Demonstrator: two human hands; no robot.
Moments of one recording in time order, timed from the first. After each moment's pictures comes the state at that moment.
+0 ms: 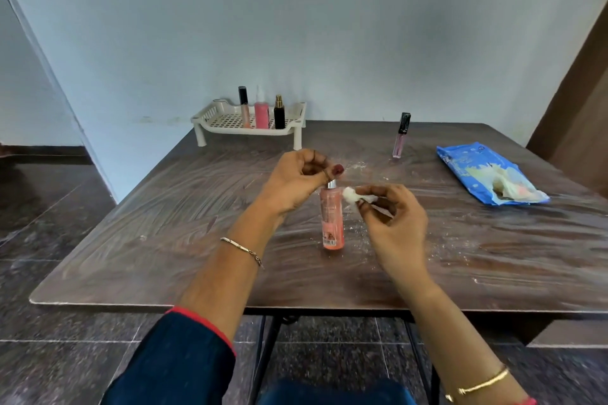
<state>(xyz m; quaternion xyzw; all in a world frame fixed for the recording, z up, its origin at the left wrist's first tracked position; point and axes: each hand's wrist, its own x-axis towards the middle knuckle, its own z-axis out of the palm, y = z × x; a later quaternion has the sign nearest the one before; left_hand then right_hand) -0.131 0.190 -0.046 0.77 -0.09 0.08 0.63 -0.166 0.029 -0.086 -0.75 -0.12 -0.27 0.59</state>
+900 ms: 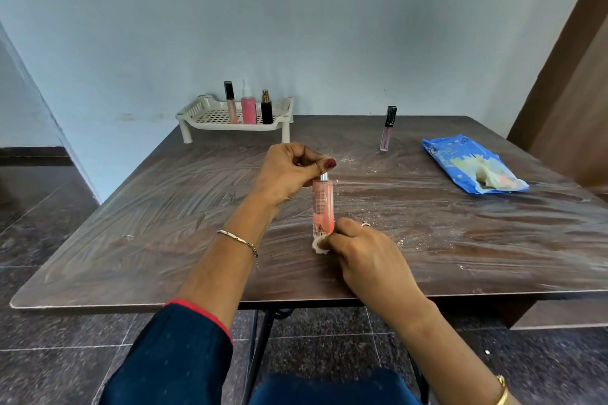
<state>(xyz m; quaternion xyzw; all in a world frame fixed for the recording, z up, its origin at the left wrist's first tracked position) -0.136 0.181 -0.040 0.75 -0.07 0.09 0.66 -0.204 0.024 -0.107 -0.90 -0.32 -0.24 0.16</state>
